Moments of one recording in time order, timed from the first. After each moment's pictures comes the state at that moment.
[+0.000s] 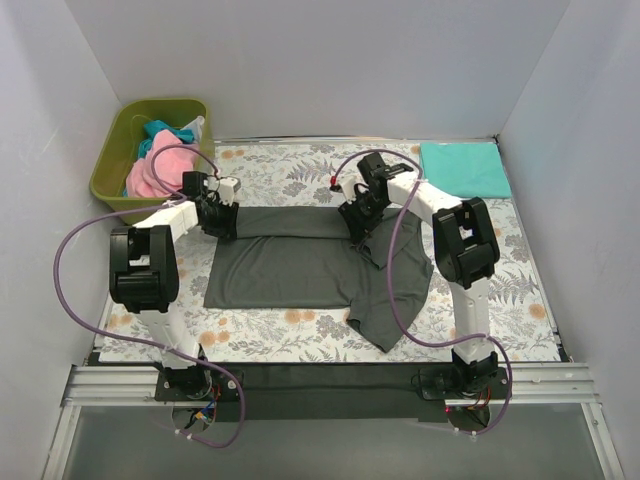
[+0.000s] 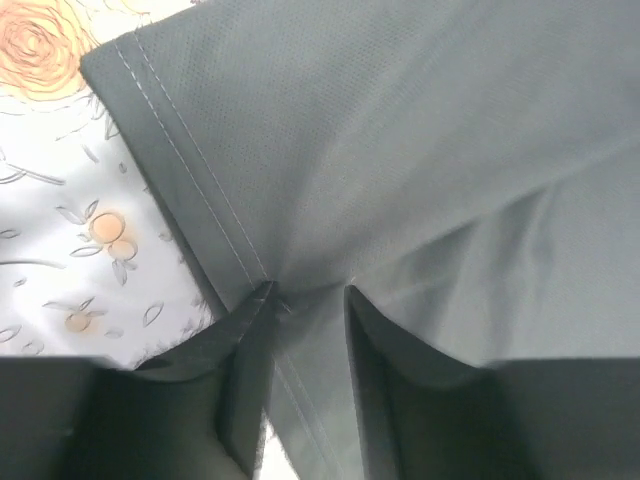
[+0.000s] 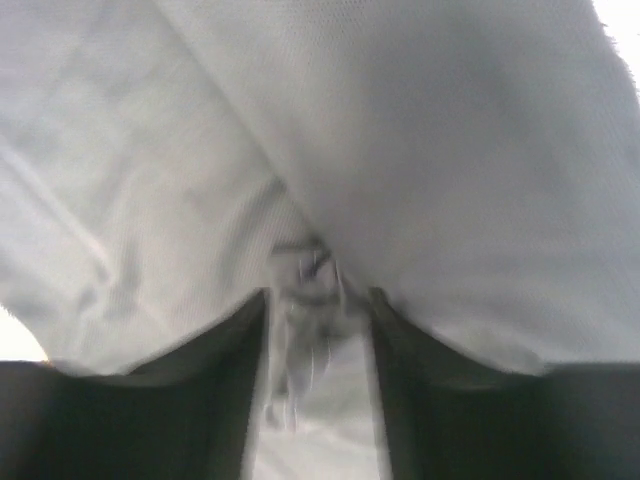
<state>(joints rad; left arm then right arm) 0.01 1.84 1.16 -0.38 0.33 0.31 0.46 2.14 1.68 -0.82 -0.41 -0.38</state>
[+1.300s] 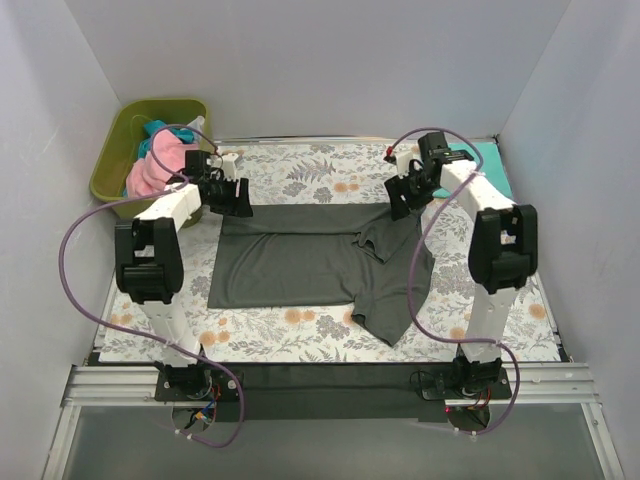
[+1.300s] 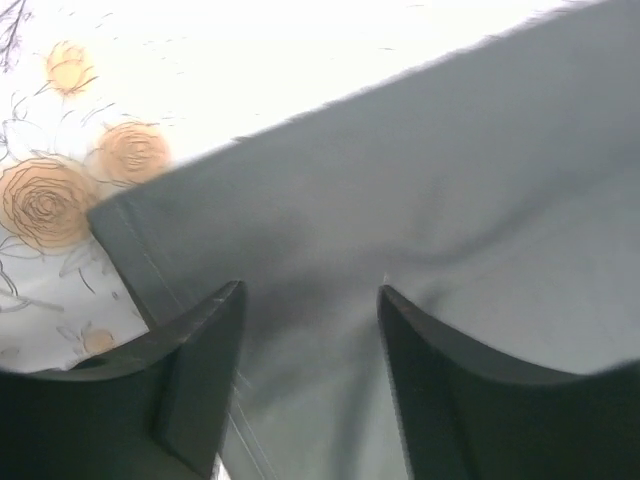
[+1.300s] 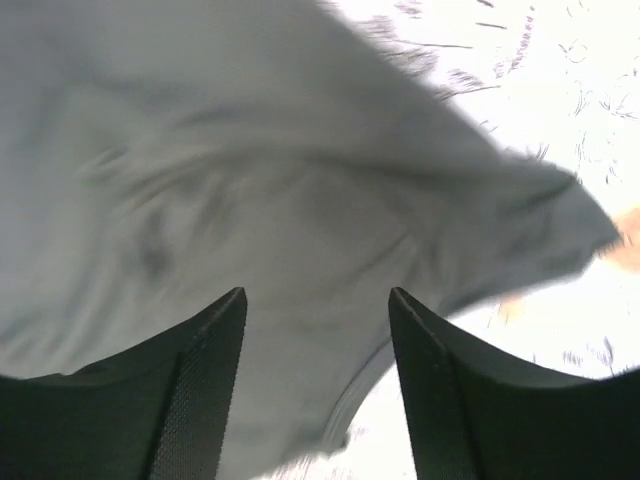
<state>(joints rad) -0.02 1.95 1.39 -0.42 0.42 0.14 0.19 2.07 1.68 -0.81 -0.36 -0.37</state>
